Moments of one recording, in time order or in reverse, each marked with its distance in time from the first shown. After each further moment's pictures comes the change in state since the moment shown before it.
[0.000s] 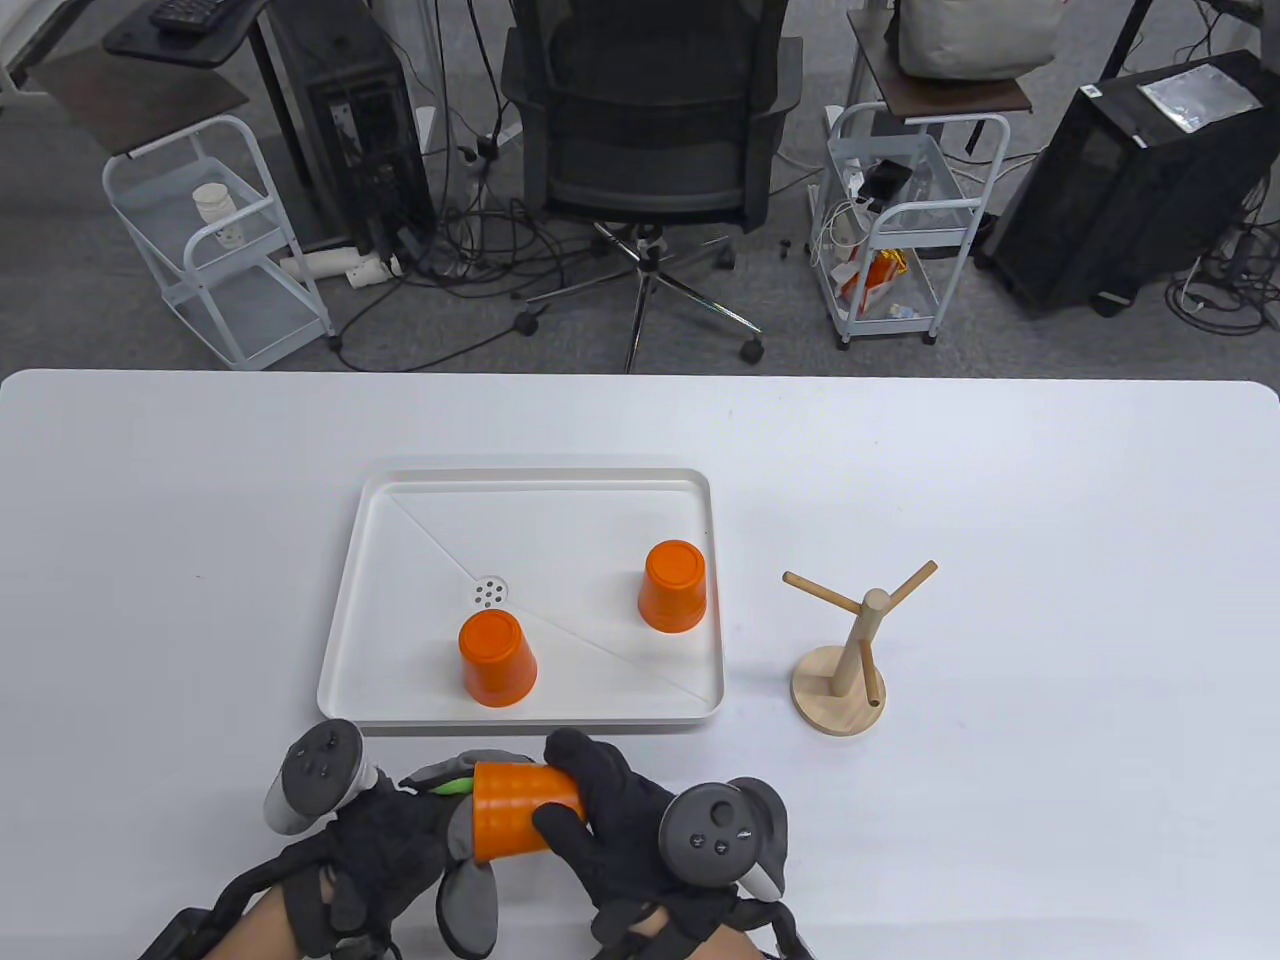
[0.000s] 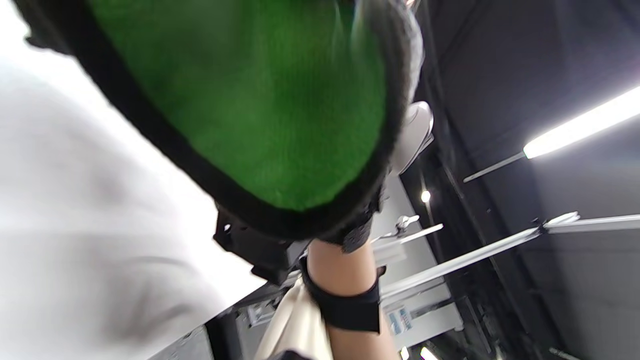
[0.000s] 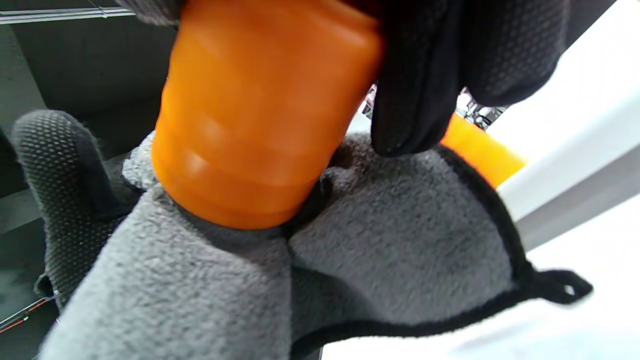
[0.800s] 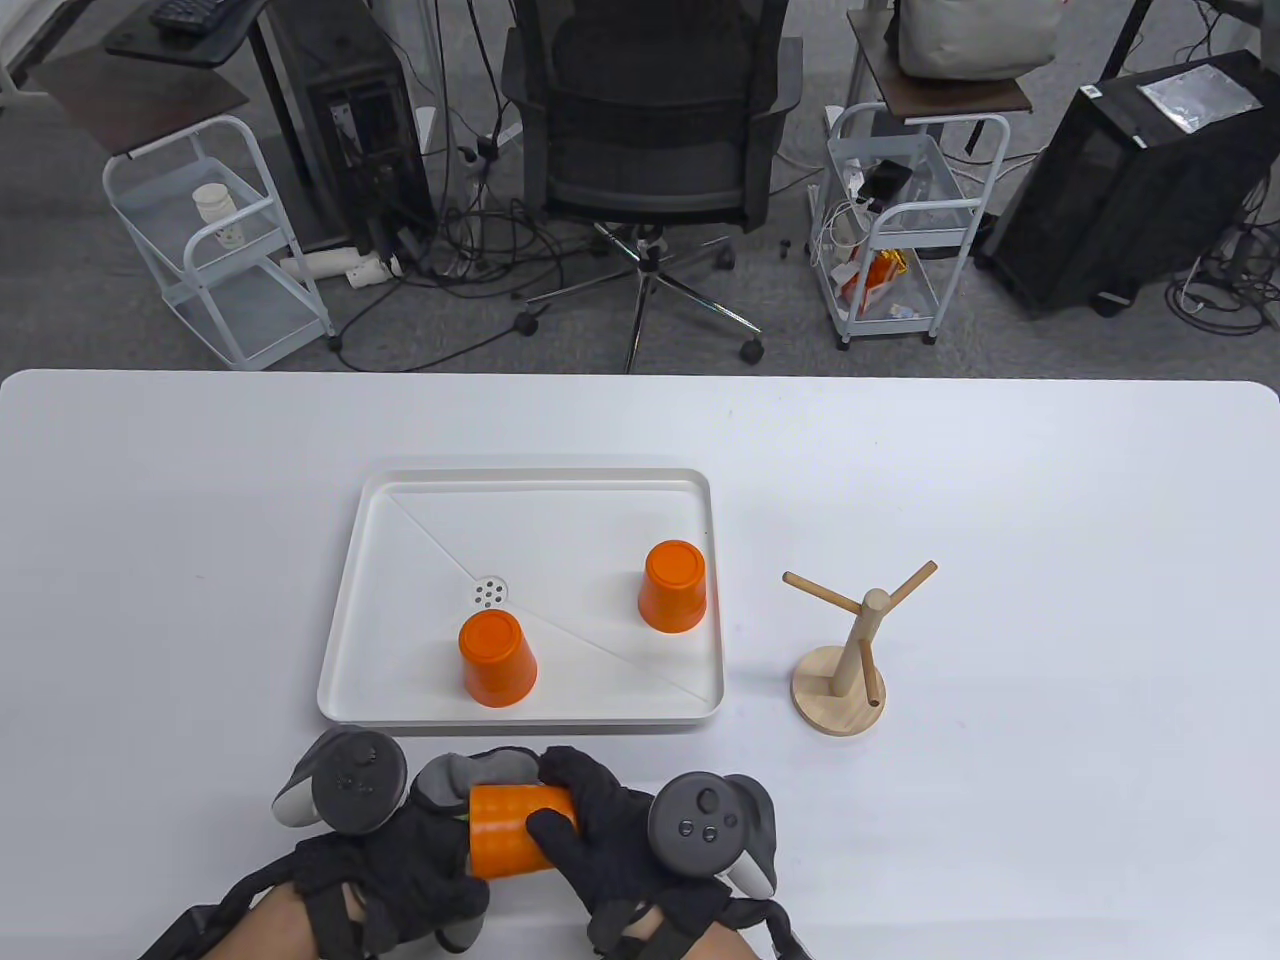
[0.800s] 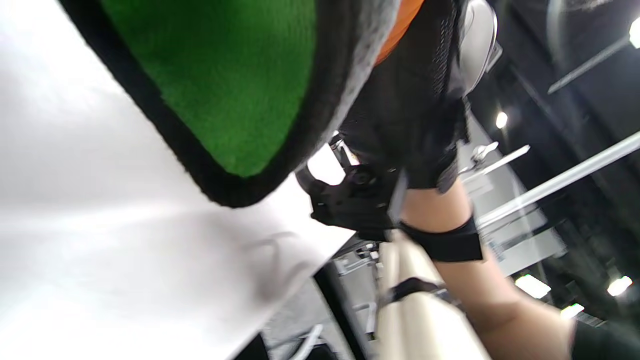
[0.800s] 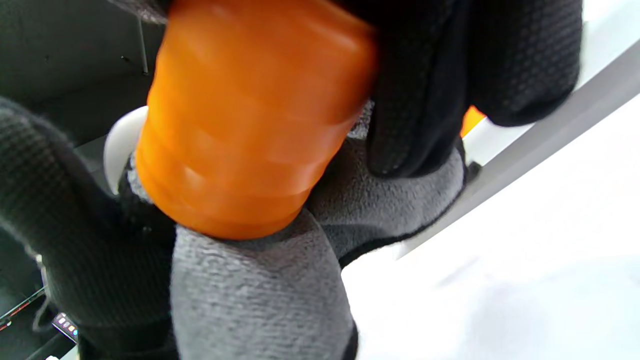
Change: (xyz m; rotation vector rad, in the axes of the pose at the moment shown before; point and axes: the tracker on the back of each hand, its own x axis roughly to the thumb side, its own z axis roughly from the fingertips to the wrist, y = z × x) left_hand 0.002 -0.013 -0.011 -0.192 0.175 -0.355; right_hand -0.010 0.014 0.000 0.112 0.124 -0.069
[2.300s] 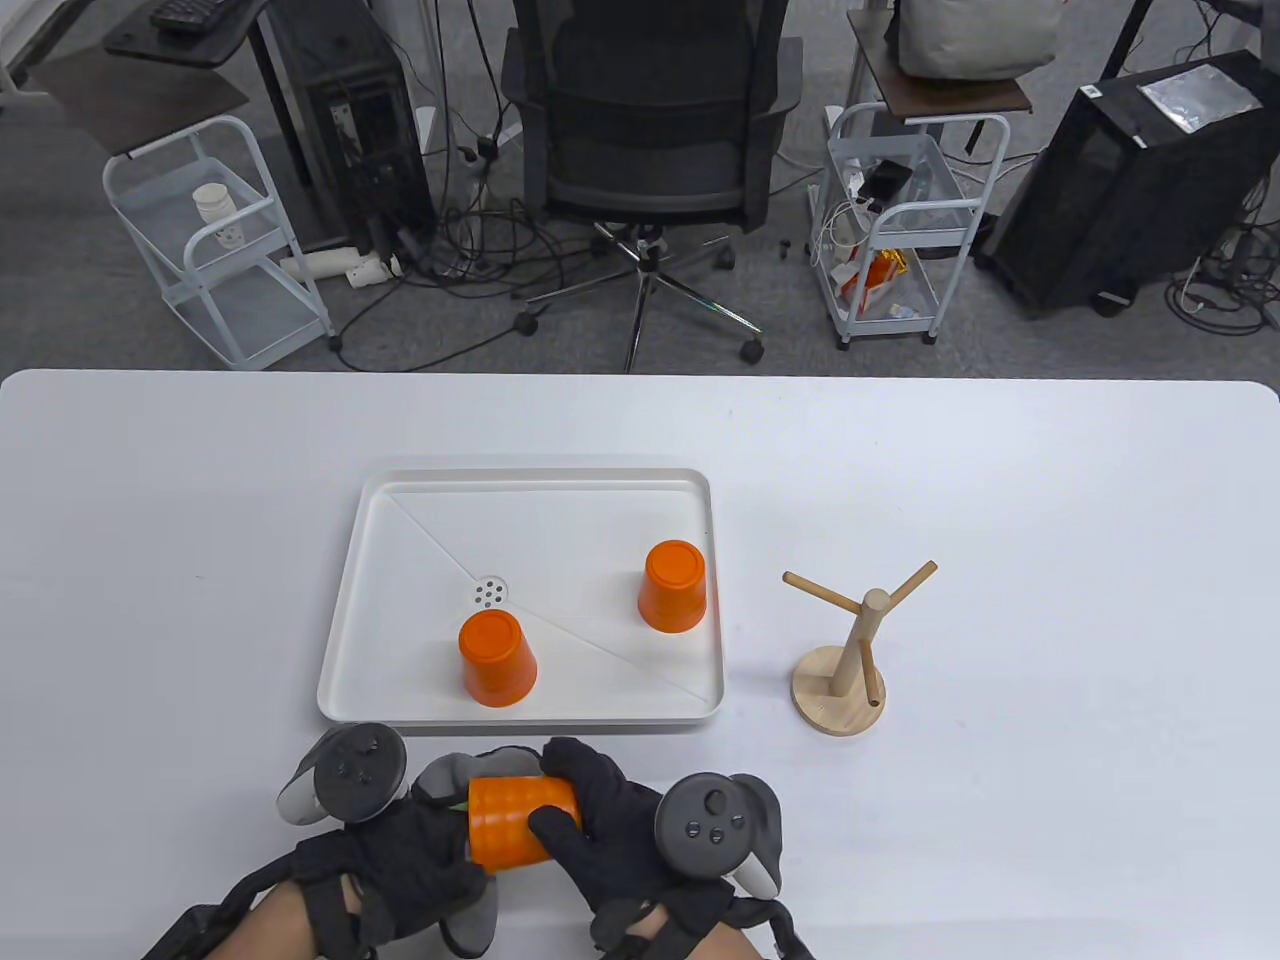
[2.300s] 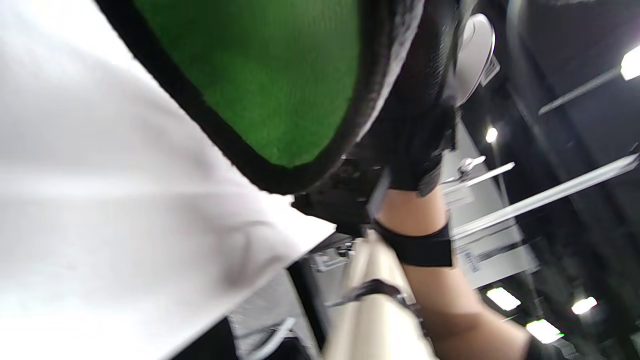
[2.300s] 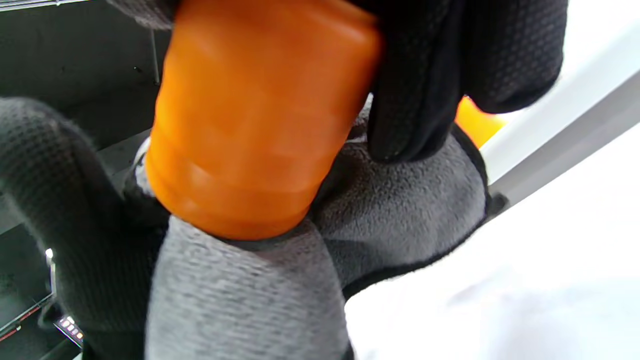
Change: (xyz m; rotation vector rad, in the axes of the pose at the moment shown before) left_hand -0.004 -0.001 -0.001 -0.009 -0.013 0.105; right_hand 0.003 -0.005 0.001 -0.021 -0.022 -0.012
